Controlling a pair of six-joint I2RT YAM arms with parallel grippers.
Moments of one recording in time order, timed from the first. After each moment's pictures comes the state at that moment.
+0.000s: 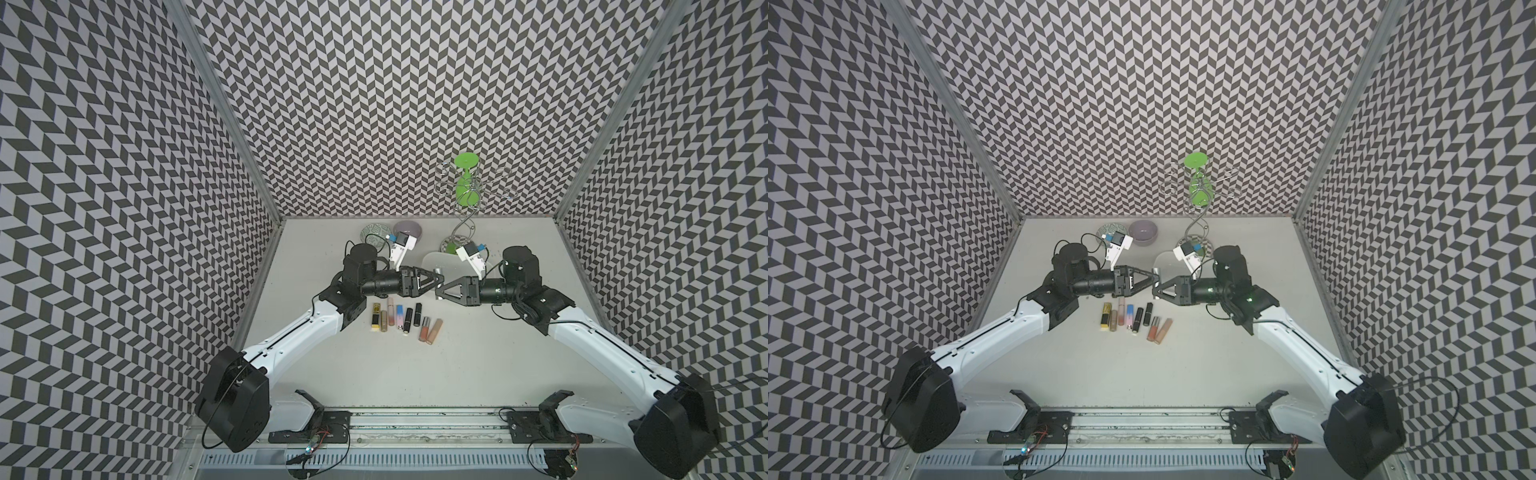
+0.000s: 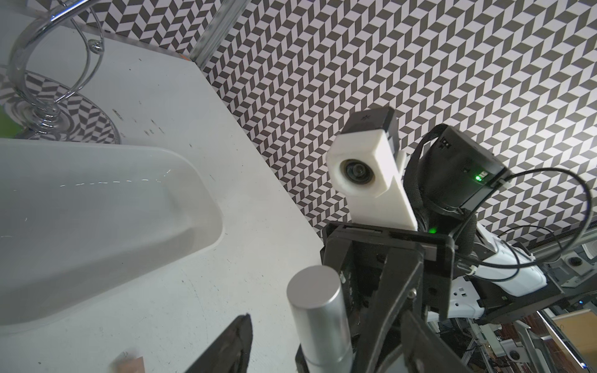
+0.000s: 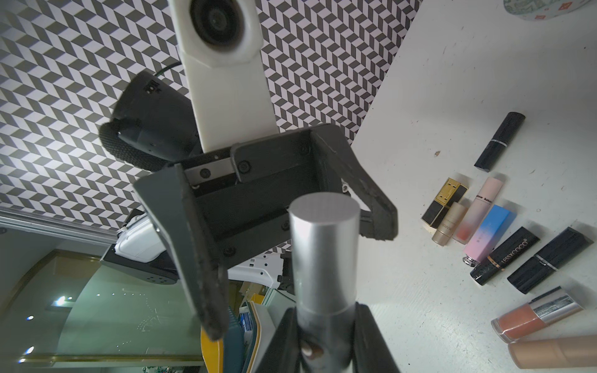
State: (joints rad) left arm -0.59 1.34 0.94 0.23 0.82 -0.75; right arm 0.48 1.20 0.90 -0.10 -0.92 0.70
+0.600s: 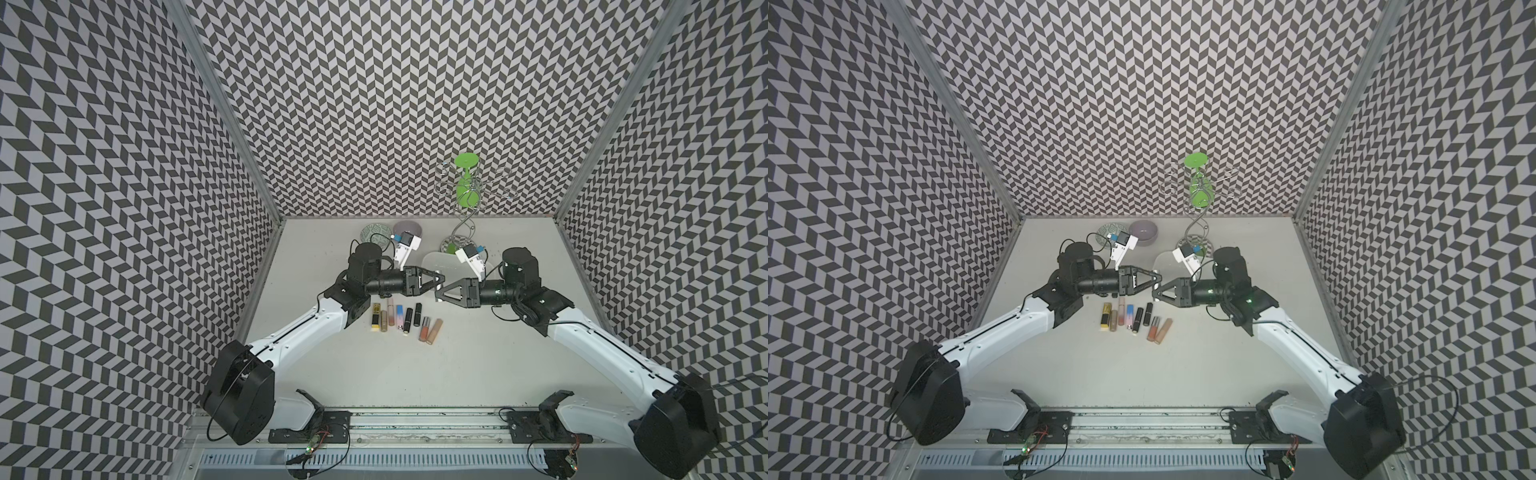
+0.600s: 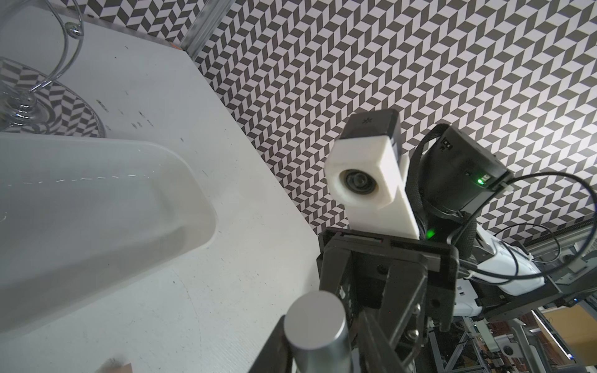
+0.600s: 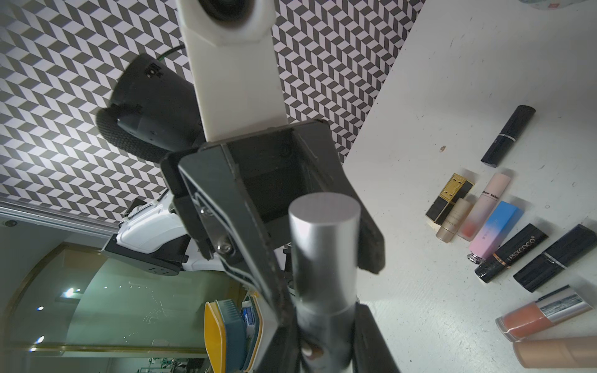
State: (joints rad) left arm -0.60 1.37 0.95 0.24 0.82 -0.76; right arm 0.48 1.20 0.88 -0.08 -0.95 0.70
